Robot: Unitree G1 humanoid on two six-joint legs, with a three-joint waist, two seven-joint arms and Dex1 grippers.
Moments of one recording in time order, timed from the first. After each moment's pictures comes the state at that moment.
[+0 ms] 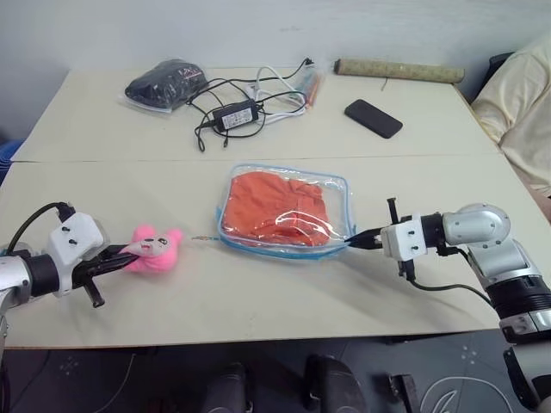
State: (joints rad) left arm 0.06 0.95 0.47 -0.25 -0.27 0.42 -1.01; right arm -0.62 -0.79 0.21 0.41 0.09 -0.60 1.31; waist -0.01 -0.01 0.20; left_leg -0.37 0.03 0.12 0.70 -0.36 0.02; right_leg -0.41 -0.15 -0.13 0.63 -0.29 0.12
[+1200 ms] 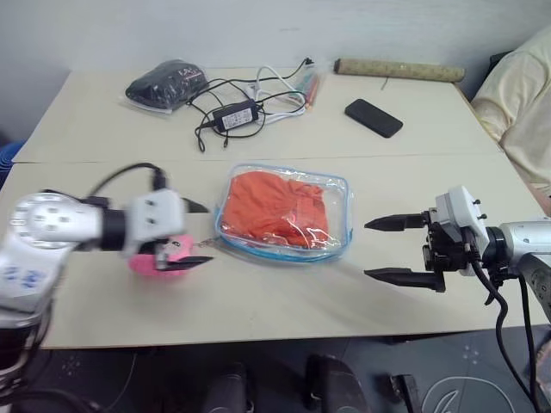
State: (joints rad) left arm -0.44 0.96 -0.09 -0.34 -0.18 0.31 -1.01; right arm -0.26 -0.97 -0.14 -0.37 0.74 0.54 1.16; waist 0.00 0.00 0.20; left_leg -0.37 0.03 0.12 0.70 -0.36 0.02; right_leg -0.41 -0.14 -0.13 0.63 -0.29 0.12
